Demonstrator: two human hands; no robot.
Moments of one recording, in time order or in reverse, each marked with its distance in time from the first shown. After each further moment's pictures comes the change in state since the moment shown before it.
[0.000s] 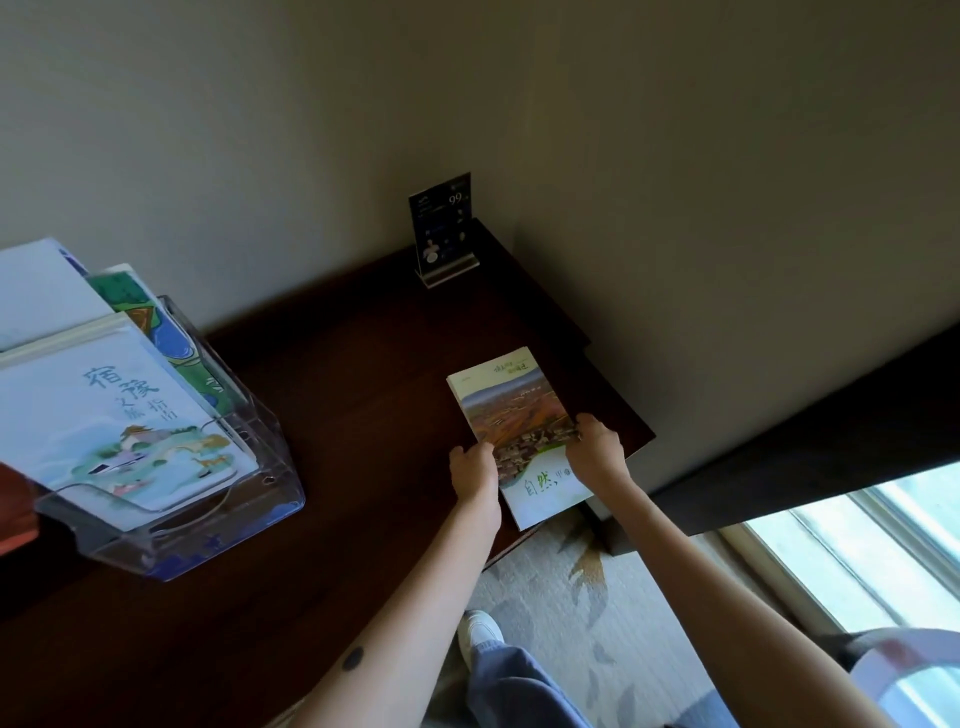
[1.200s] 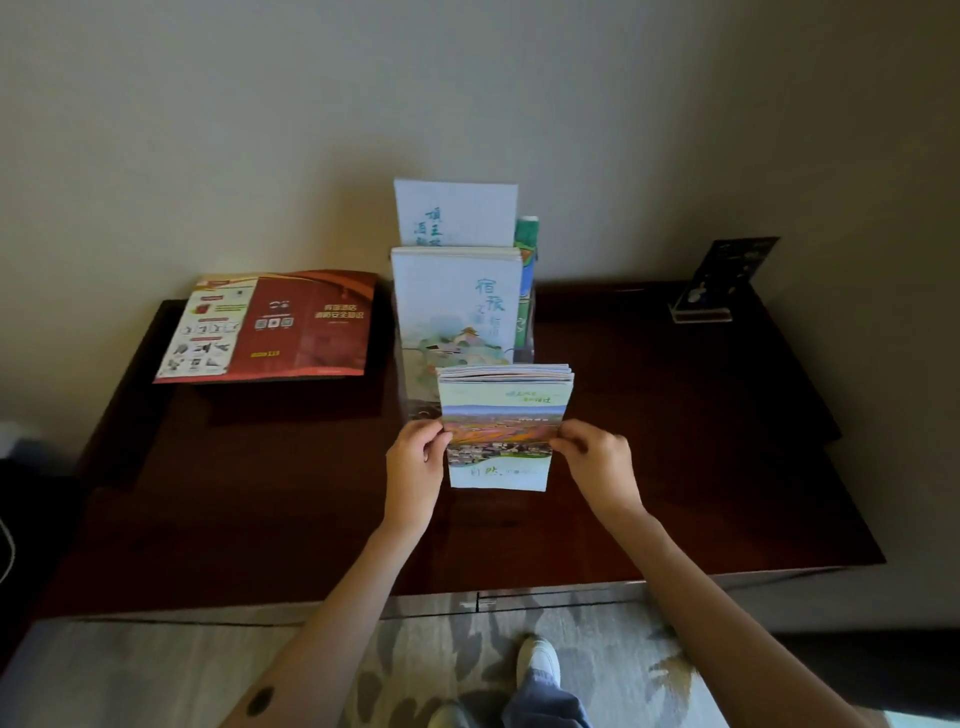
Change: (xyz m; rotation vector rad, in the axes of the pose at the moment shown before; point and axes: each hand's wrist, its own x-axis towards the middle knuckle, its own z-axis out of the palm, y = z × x) left_hand -0.016 -0.009 -0.307 0.354 0.498 0.951; right_hand -0.123 -0.155 0.121 0.081 -0.075 -0.863
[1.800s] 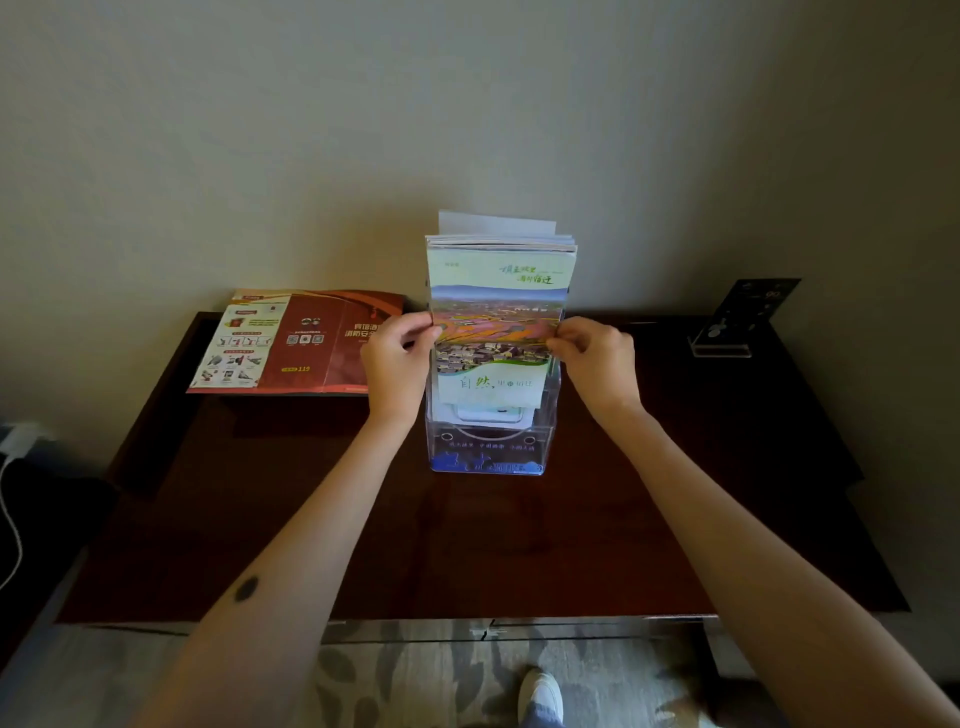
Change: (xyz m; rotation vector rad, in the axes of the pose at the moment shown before) left_hand 0.106 0.052 -0.062 -0.174 0.246 0.082; right_hand 0.099 -0.094 -0.025 0.114 0.106 -0.116
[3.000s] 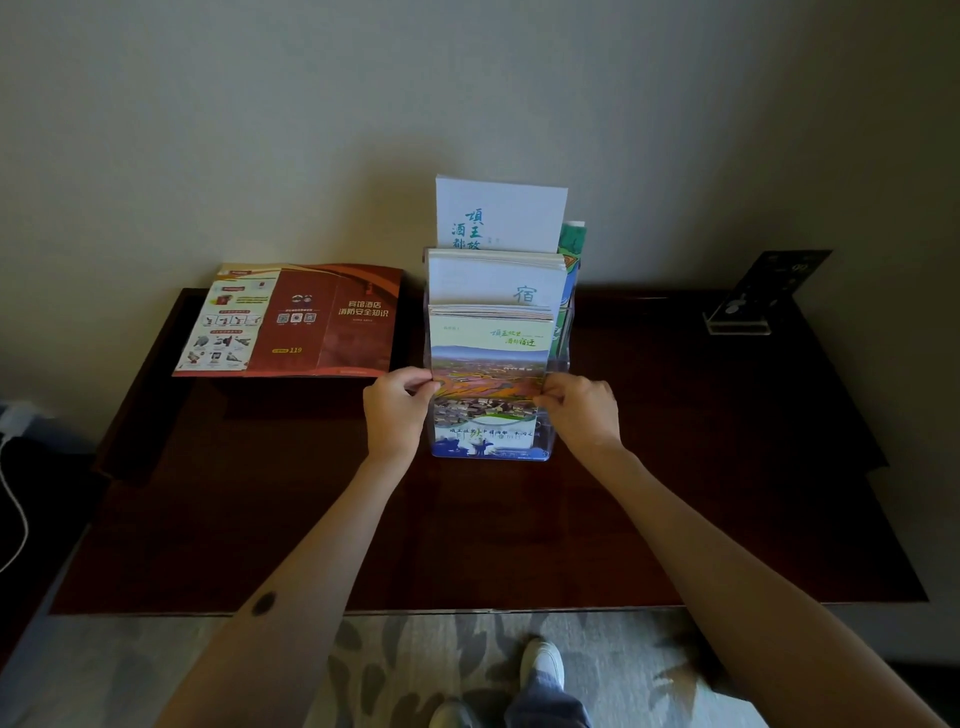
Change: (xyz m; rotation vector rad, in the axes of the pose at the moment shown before) left_hand -0.036 -0.060 0.008 0.237 -0.123 -0.105; right_hand -0.031 0.051 0.049 -0.365 -0.256 0.119
